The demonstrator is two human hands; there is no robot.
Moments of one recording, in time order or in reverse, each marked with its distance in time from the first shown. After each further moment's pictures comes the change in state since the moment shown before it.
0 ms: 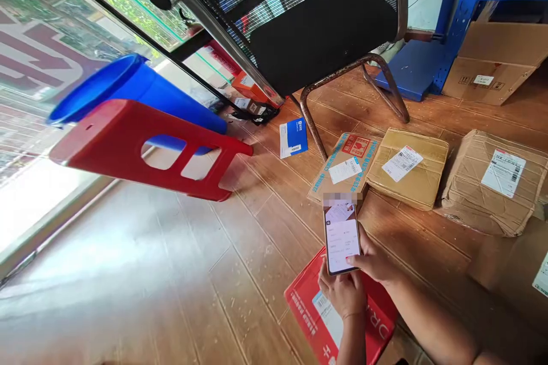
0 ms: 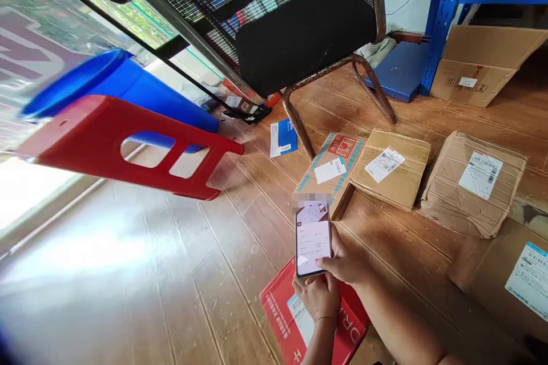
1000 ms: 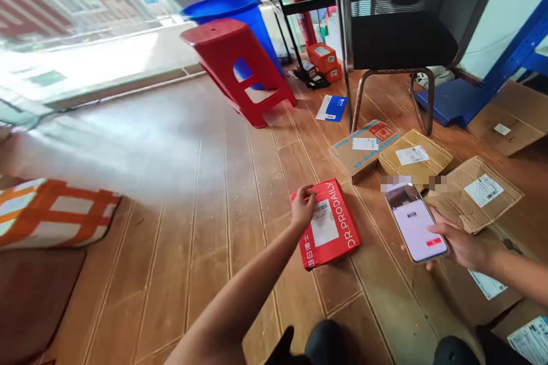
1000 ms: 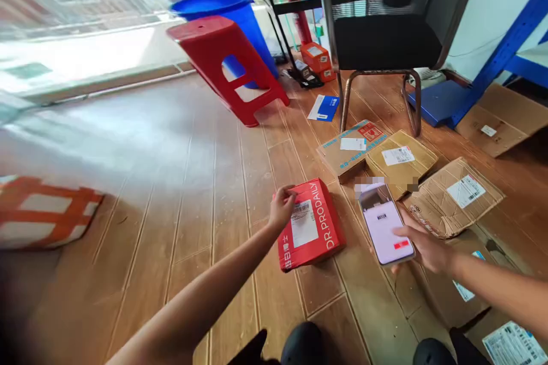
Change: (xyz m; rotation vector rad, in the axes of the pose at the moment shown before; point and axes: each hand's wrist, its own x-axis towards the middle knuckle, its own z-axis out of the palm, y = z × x) left_hand 0.029 -0.040 -0.049 -0.818 0.064 -0.245; right_hand -0.176 -0.173 -0.024 -0.474 -0.019 0.556
